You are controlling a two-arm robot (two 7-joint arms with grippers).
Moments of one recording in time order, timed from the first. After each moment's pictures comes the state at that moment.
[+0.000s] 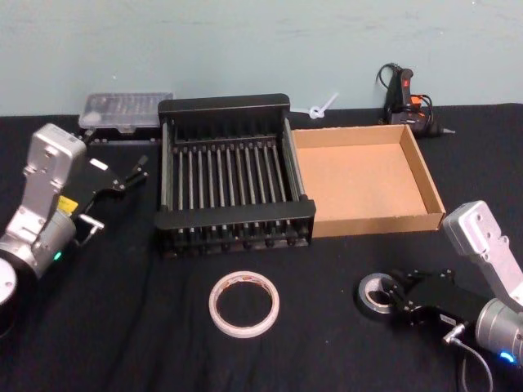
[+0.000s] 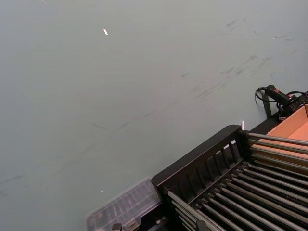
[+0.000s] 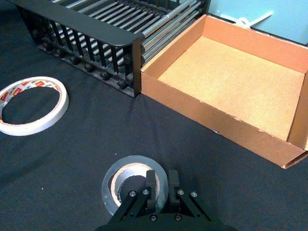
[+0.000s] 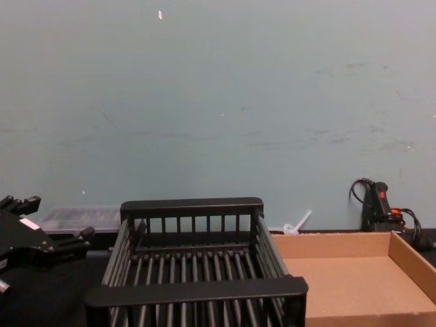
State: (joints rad) left arm -0.20 0.60 0.45 -1.41 -0.25 -0.12 0.03; right arm -0.12 0.59 -0.28 -1.75 0.29 0.36 0.34
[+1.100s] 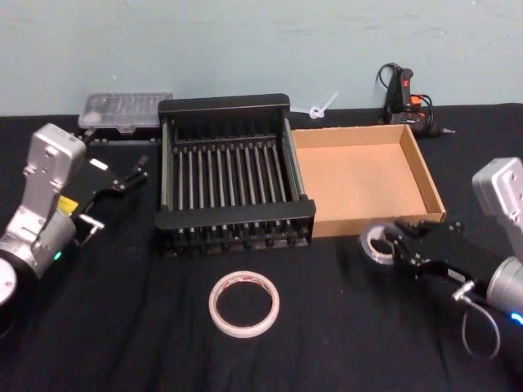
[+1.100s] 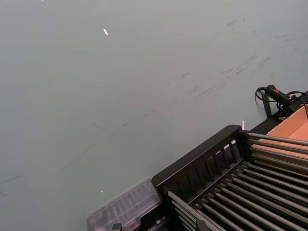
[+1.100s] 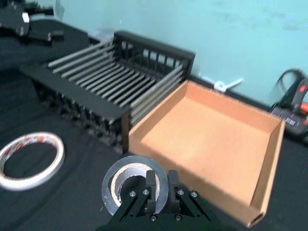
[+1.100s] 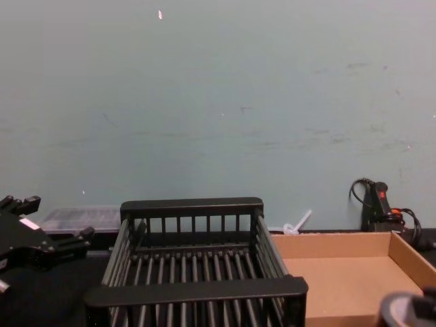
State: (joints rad) left arm -0.20 0.60 0.45 -1.41 -0.25 -0.12 0.03; right arm -0.09 0.59 -0.22 -1.79 0.32 0.26 0.37
